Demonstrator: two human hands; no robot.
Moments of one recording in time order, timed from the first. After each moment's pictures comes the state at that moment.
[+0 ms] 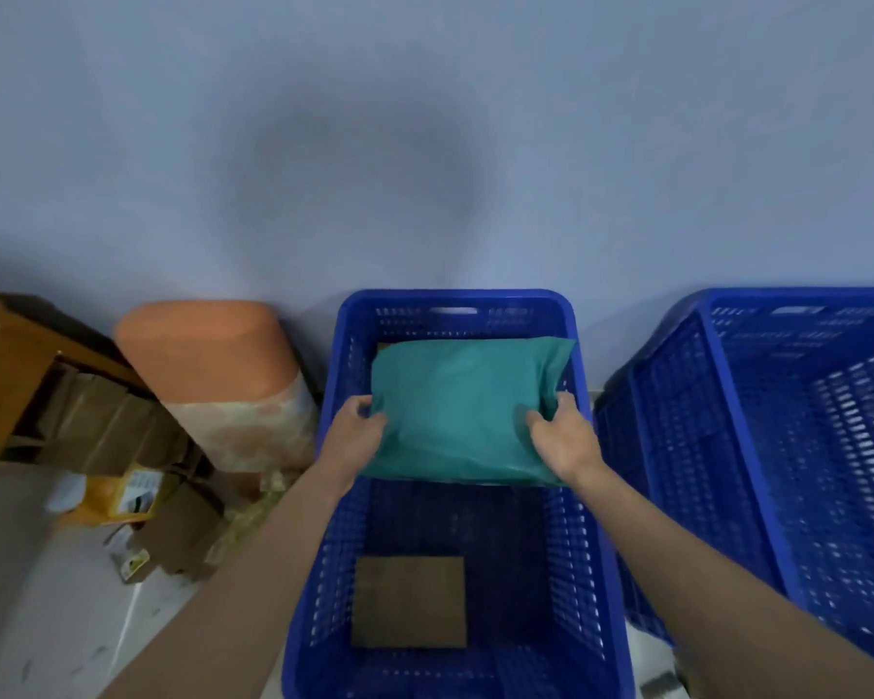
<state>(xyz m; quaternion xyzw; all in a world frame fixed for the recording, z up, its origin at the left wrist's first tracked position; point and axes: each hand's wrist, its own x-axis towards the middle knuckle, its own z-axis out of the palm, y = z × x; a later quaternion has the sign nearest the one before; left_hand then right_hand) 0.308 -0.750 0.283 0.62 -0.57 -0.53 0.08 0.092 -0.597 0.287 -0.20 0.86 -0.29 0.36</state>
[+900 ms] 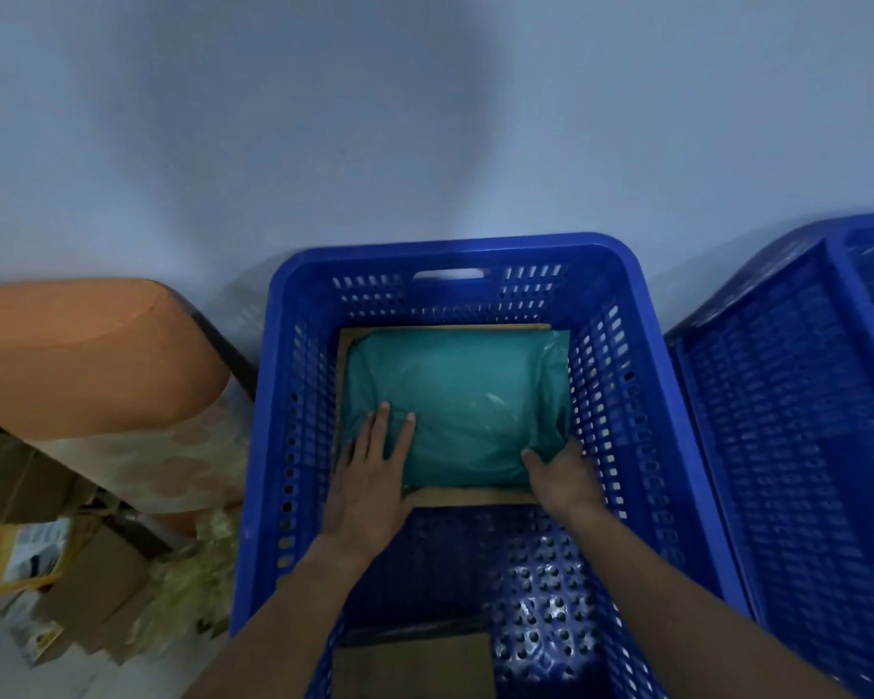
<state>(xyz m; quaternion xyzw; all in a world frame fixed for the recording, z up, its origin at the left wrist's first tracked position) 0.297 -0.787 0.056 0.33 -0.92 -0.11 -0.15 0.092 -0.646 0.054 -0.09 0.89 -0.19 0.40</state>
